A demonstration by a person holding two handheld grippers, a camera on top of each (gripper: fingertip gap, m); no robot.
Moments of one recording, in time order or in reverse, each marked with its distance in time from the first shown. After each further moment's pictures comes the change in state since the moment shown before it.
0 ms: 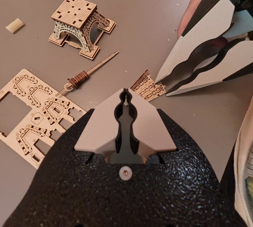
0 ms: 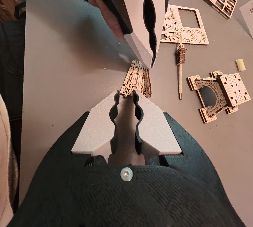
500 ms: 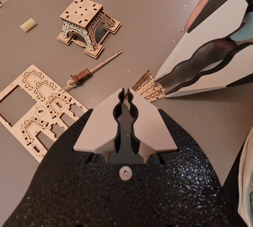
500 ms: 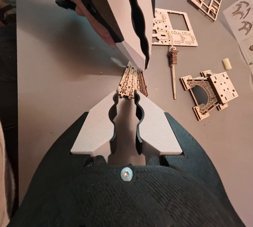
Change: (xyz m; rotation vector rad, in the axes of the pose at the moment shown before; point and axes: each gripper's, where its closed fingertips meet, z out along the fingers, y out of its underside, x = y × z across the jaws) left arm 0.000 0.001 -0.002 0.015 -0.086 -0.013; right arm 0.004 -0.005 -0.002 0.013 0.076 0.012
